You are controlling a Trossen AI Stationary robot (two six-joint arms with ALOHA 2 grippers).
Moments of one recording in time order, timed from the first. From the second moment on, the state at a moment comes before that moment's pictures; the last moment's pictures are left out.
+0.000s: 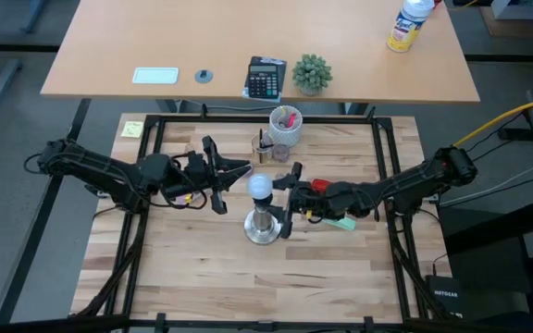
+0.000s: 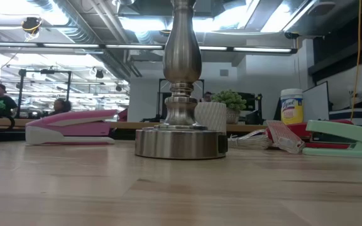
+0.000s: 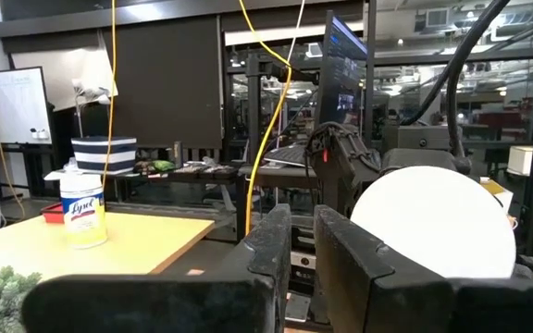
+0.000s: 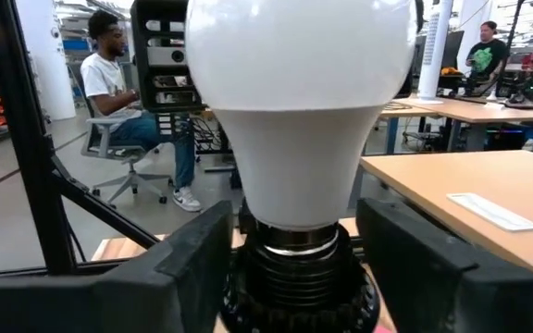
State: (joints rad) left arm -0.23 1.19 0.96 0.49 -0.48 0.11; right arm 0.31 1.51 1.08 0.52 0.47 -0.03
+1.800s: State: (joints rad) left arm -0.23 1.19 0.96 0.48 -0.48 0.11; right arm 0.35 1.42 1.08 0.36 0.44 0.03
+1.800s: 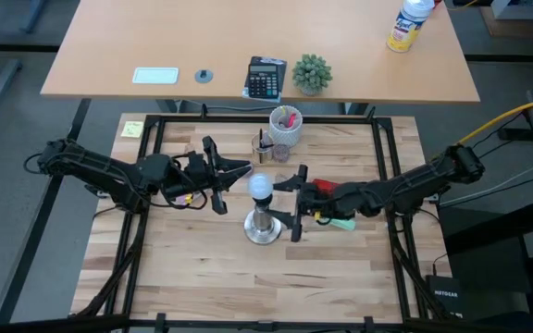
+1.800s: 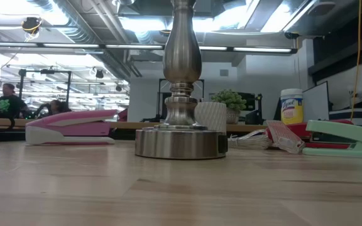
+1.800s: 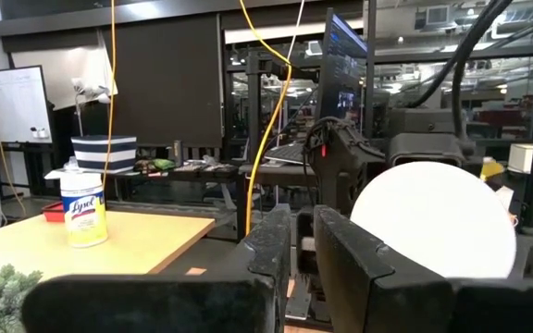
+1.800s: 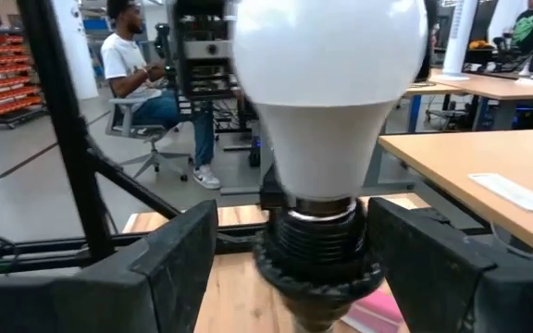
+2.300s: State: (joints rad) left arm -0.23 1.19 0.96 0.48 -0.48 0.11; right arm 0.49 1.35 1.08 0.37 0.66 0.01
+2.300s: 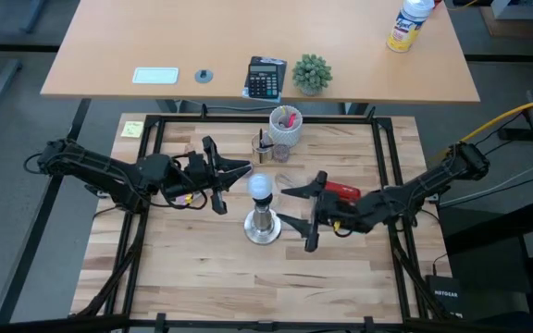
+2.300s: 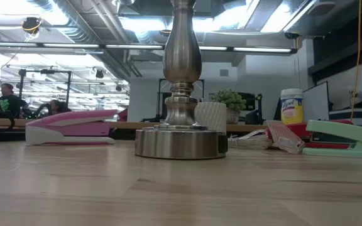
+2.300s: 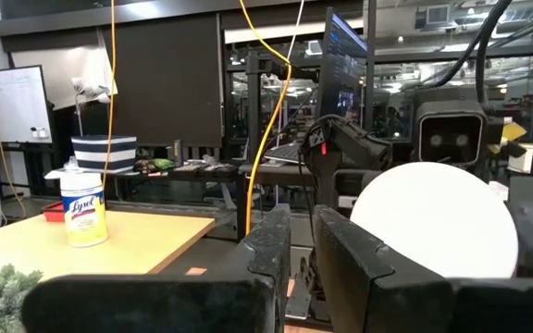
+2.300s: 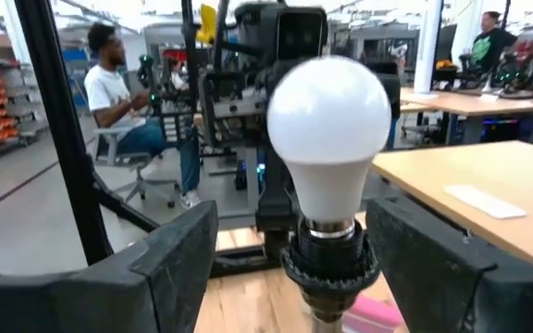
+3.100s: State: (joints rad) left arm -0.23 1.19 0.96 0.48 -0.48 0.13; right arm 0.44 1.36 1.08 0.53 0.45 -0.06
